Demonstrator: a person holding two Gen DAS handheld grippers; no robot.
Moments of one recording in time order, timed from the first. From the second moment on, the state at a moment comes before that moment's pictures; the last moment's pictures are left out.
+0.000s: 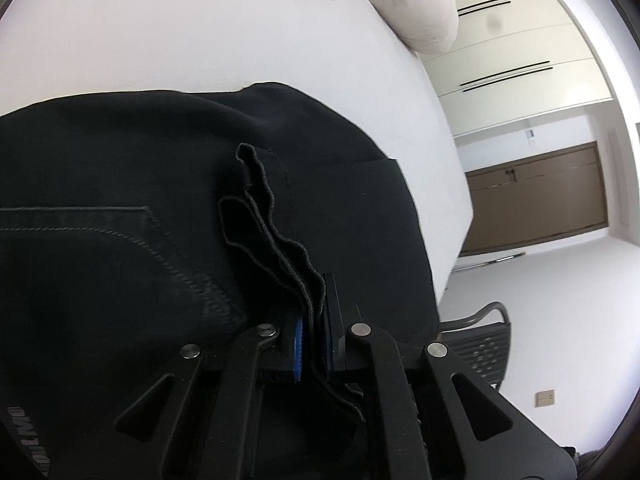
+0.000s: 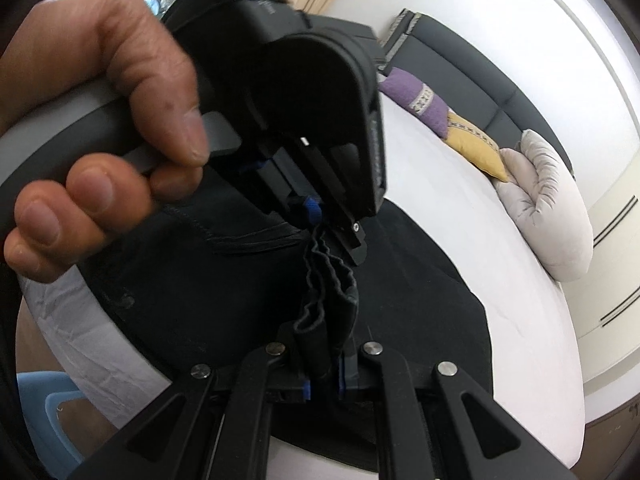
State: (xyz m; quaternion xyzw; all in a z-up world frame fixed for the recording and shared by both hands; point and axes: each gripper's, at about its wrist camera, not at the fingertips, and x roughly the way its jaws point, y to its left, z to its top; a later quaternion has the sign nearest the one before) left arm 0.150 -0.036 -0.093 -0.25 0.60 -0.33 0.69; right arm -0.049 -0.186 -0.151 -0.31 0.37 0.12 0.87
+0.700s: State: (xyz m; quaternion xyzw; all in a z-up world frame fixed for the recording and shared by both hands) left arm 0.136 -0.036 -0.107 -0.17 0.59 -0.30 0.73; right arm -0.022 -0.277 -0.126 -0.06 0.48 0.25 0.84
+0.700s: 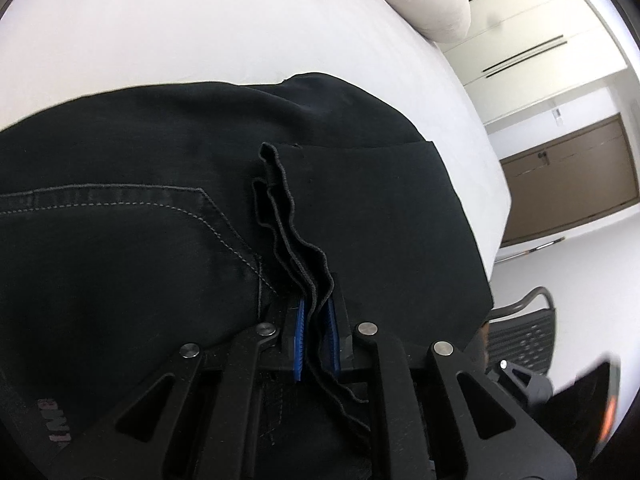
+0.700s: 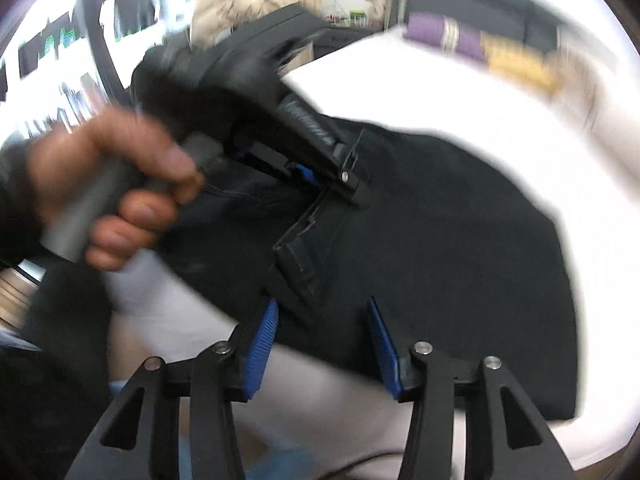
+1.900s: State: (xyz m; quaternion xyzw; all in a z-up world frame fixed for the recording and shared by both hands) left arm 0.116 -0.050 -0.090 -0.07 0.57 -0.24 0.78; right arm 0.108 -0.474 -0.202 0.33 0.57 0.33 0.67
